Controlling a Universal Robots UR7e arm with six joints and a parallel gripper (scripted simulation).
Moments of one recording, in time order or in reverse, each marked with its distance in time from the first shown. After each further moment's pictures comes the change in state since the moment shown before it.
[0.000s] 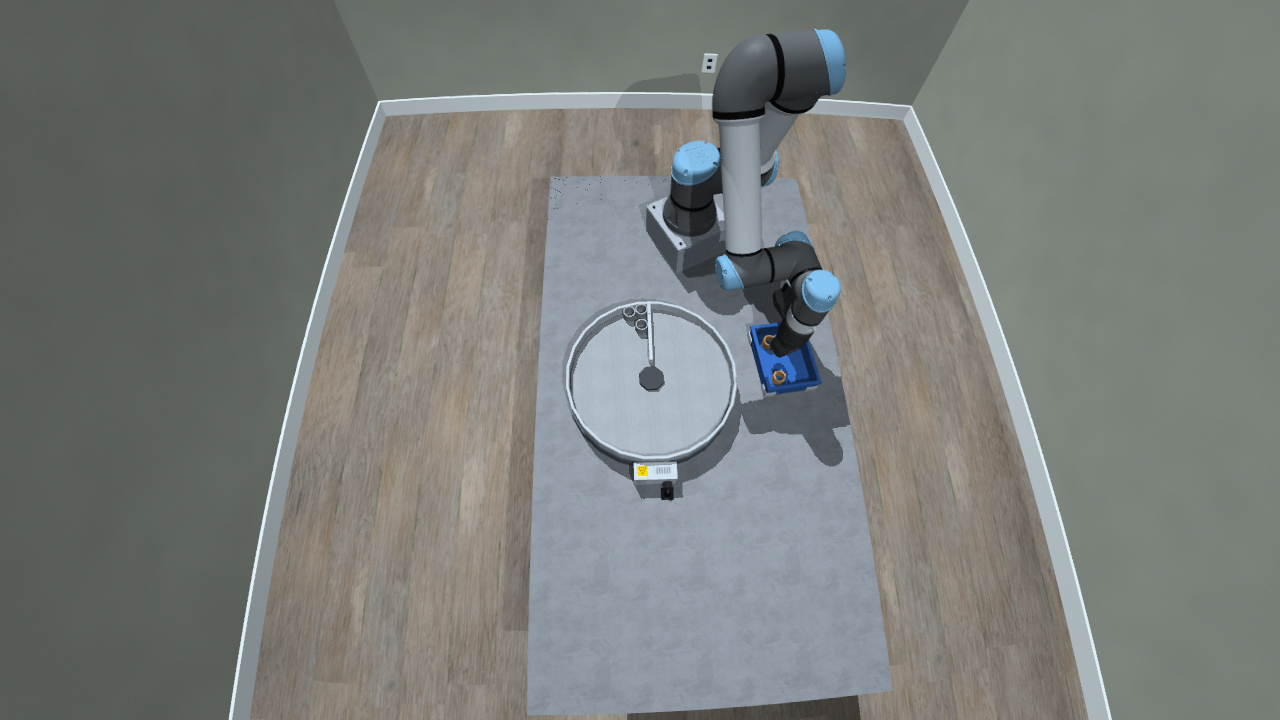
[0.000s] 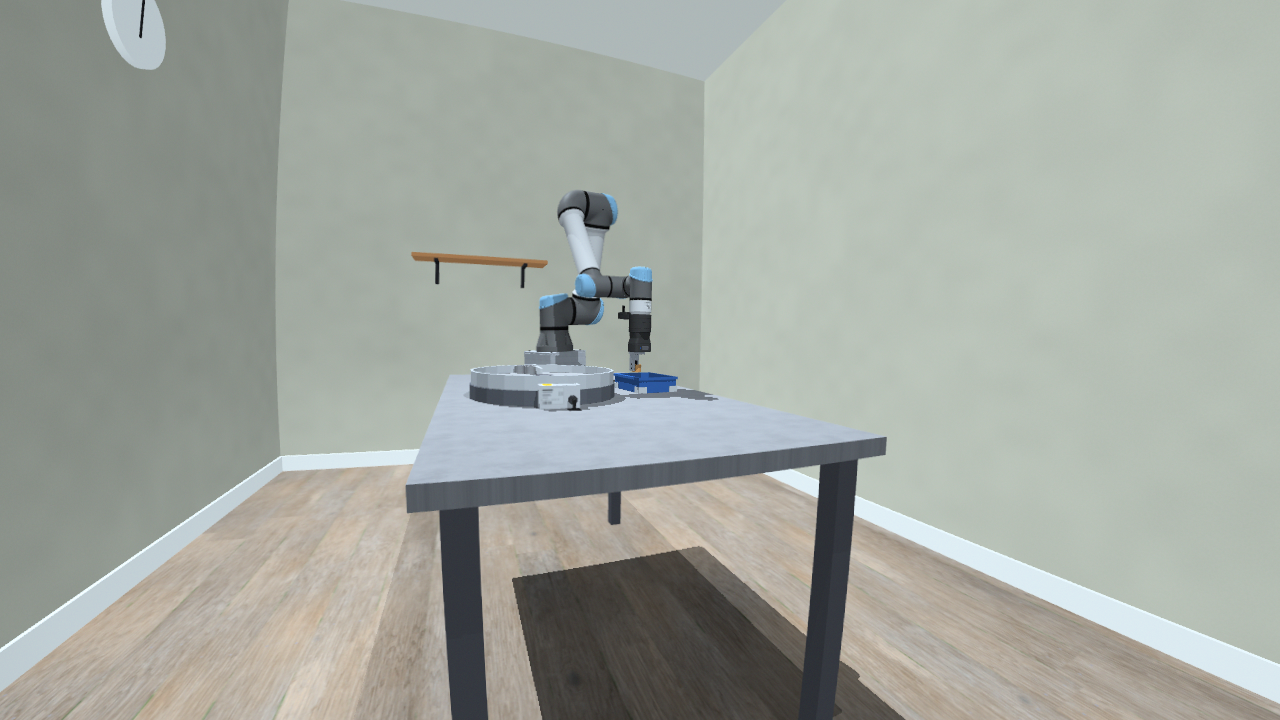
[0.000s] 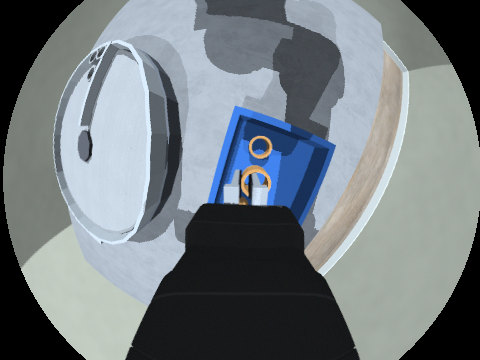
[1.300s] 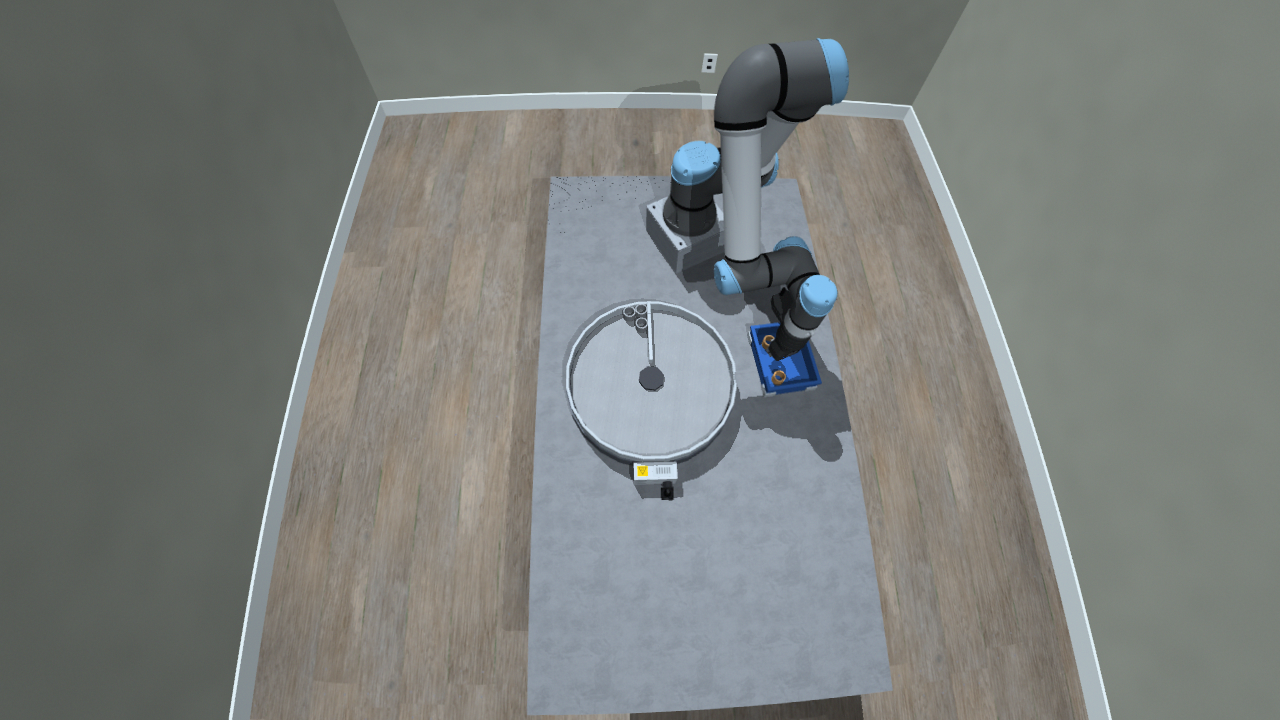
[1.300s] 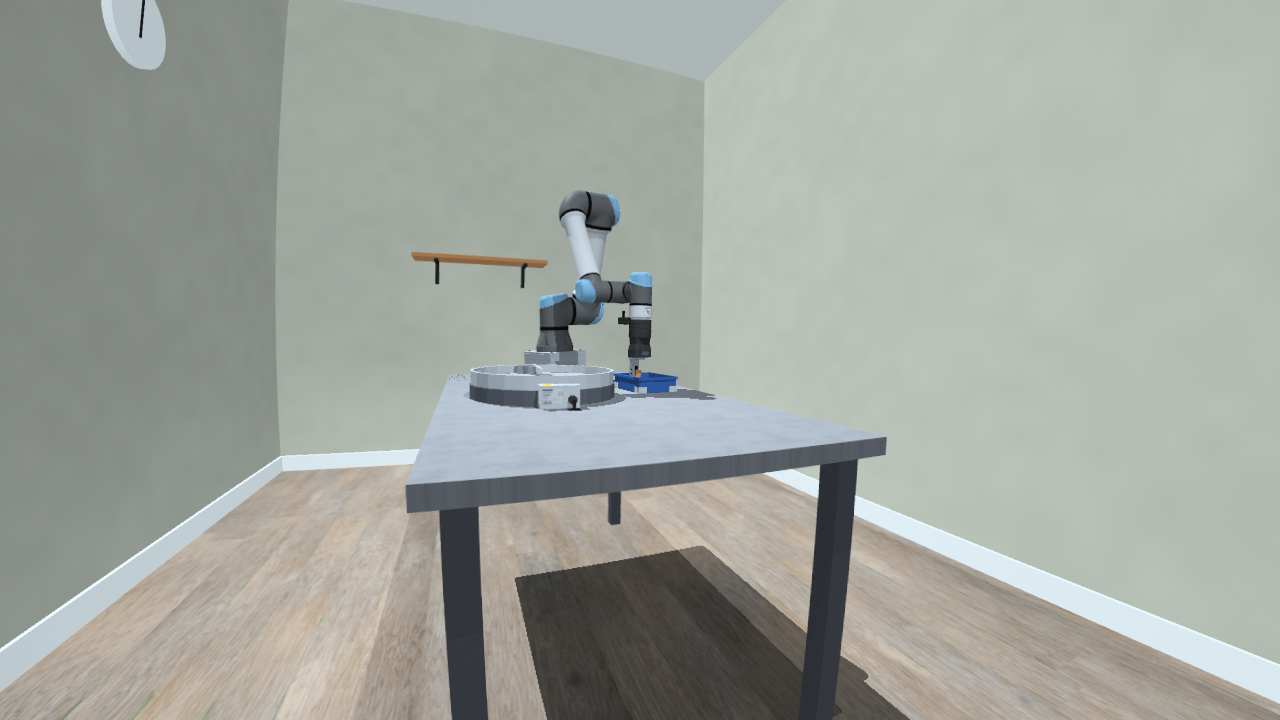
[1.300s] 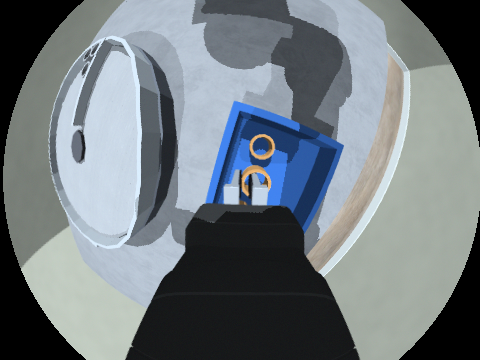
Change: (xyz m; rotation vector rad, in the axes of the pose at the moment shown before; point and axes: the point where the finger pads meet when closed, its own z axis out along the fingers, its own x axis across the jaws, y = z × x) arm 0.000 0.001 0.018 -0.002 0.000 0.000
